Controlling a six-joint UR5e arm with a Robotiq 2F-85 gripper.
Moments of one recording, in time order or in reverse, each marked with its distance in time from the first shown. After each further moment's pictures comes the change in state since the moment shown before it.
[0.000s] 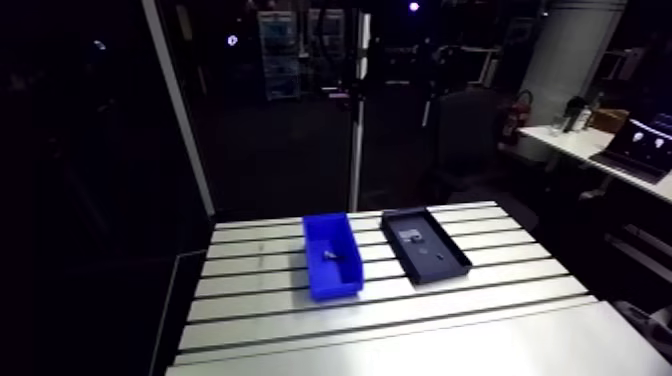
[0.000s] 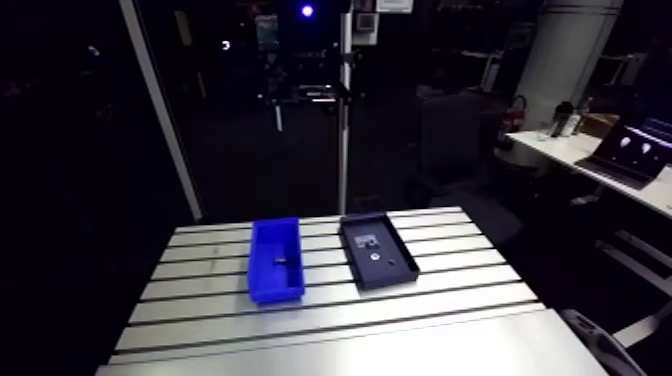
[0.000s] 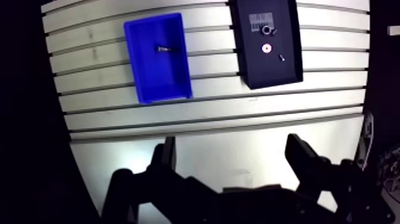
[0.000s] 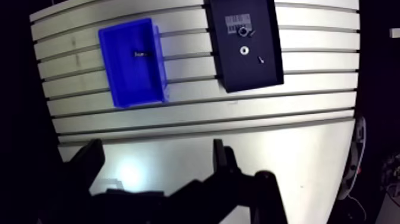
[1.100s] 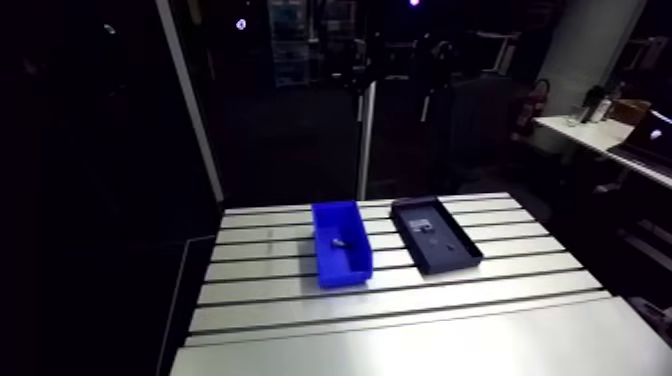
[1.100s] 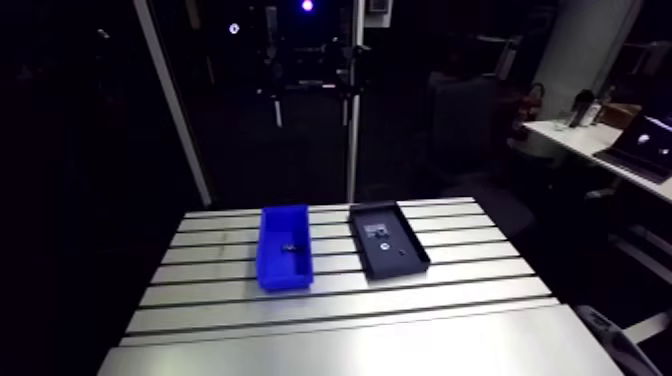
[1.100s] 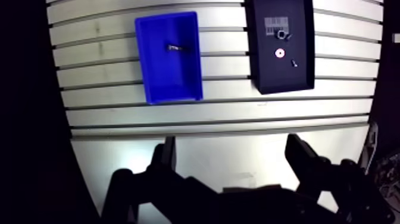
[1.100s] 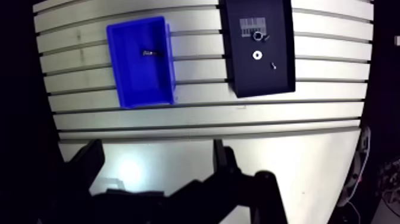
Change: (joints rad) arm 0.032 0.041 -0.012 -0.003 0.005 -0.012
